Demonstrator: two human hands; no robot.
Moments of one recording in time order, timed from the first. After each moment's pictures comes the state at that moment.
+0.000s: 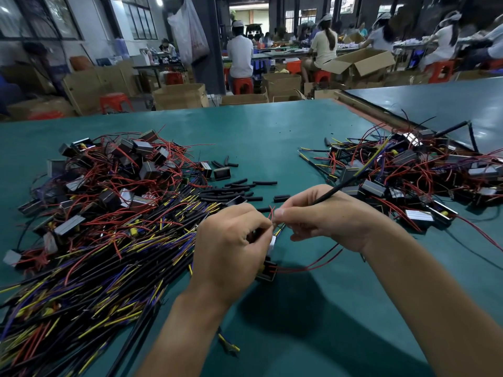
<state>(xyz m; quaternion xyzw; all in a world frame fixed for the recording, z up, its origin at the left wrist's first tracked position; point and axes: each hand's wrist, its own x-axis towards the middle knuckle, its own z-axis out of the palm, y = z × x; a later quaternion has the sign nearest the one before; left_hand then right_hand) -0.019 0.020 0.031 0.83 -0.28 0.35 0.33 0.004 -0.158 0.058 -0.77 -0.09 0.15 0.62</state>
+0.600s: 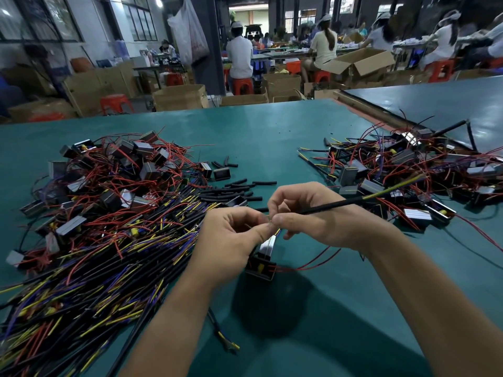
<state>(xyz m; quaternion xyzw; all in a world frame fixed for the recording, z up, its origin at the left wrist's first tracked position) -0.015 0.020 0.033 0.73 -0.16 0.04 0.66 0.003 -0.159 0.056 -0.79 -0.29 0.06 0.54</state>
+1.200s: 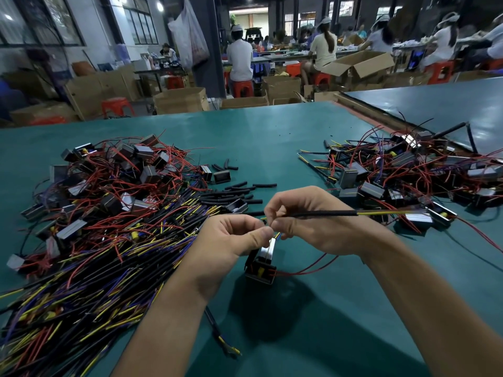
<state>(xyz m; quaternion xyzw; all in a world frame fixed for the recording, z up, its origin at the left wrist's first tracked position) -0.016 0.027 0.038 0.70 -0.14 -0.09 0.70 0.002 -0.157 0.056 -0.81 -0.31 0.02 0.50</state>
